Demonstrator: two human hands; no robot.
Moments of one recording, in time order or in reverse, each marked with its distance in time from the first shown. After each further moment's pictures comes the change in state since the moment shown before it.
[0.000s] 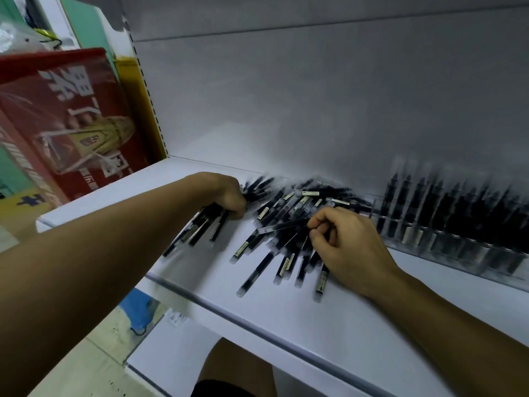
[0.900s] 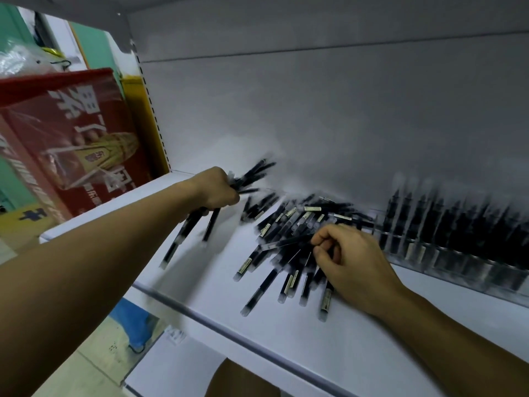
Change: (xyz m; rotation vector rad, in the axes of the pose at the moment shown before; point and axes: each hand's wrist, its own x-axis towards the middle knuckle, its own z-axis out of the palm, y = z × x) left_hand -0.003 -0.028 -0.021 -0.390 0.305 0.084; right_hand 0.001 0.003 0.001 0.003 0.000 0.004
